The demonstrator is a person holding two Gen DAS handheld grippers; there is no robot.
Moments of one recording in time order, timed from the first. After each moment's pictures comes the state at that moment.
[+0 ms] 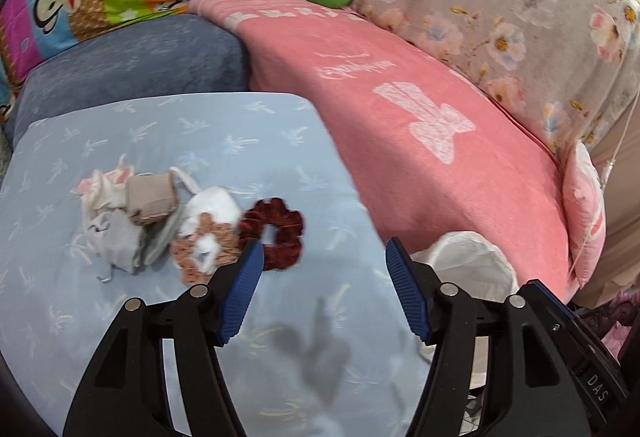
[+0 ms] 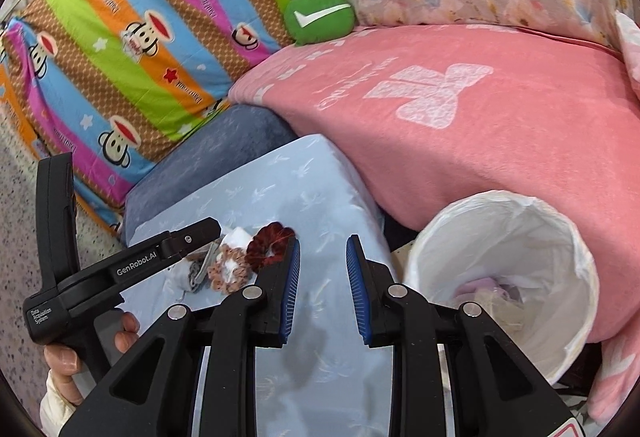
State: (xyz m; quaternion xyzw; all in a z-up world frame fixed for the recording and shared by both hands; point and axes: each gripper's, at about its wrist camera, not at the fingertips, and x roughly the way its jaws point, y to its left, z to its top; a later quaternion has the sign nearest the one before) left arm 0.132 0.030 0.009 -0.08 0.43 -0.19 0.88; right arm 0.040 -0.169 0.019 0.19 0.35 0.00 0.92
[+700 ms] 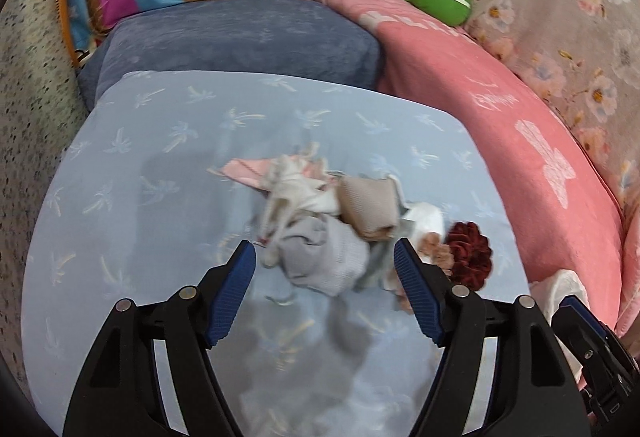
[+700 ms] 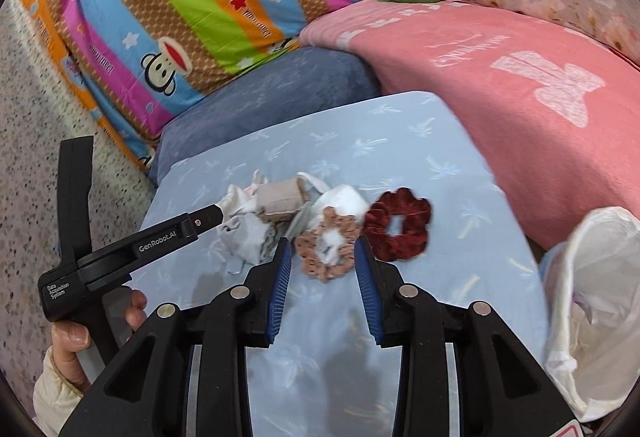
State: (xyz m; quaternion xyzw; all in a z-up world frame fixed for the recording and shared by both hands) left arm 0.172 0.184 -0.035 -0.11 0.45 -0.06 0.88; right arm 0.118 -0.014 -0.015 0.12 0.40 0.10 0.90
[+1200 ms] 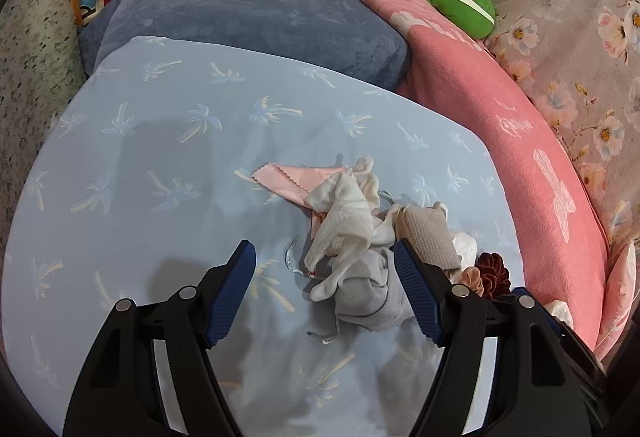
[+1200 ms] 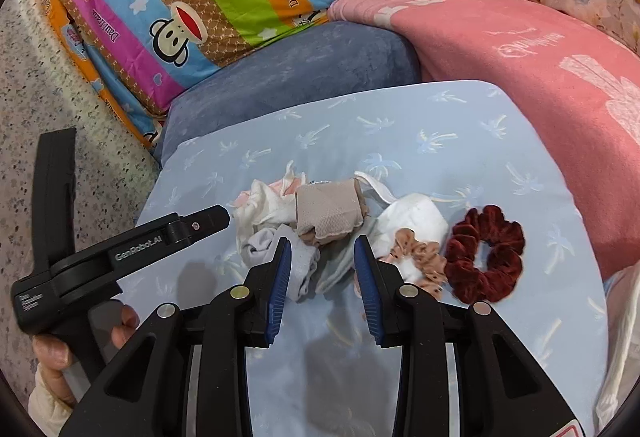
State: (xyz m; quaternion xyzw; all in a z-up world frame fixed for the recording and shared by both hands) left arm 0.206 0.229 -0.057 -0.18 0.47 -0.07 0.86; right arm 0.191 0.053 -0.050 0.10 0.43 0.12 0.89
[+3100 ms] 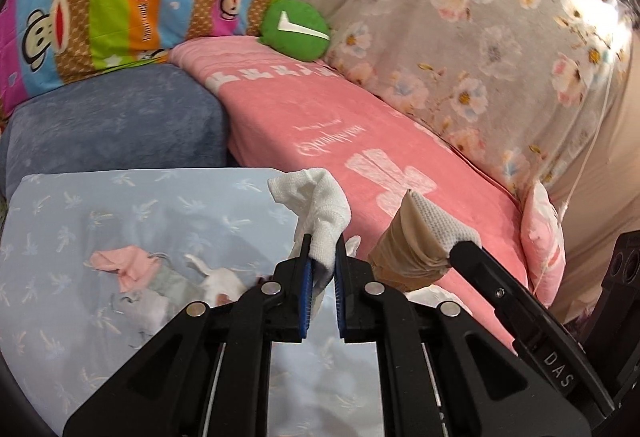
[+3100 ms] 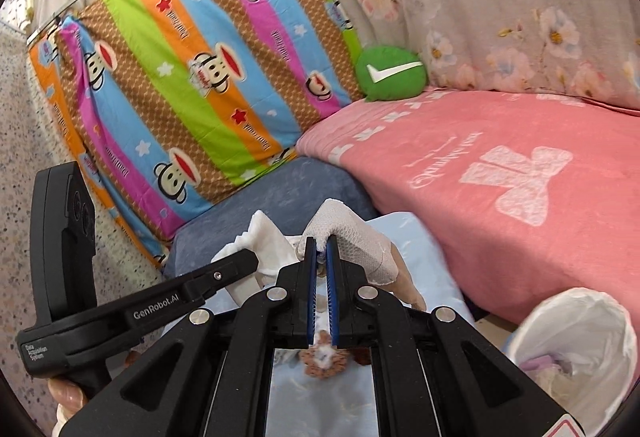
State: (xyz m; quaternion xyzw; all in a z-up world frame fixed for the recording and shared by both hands) left arm 0.150 0.064 0.087 -0.11 0.36 -0.27 0.89; right arm 0.079 -0.111 0.112 0.18 0.24 0.05 0.95
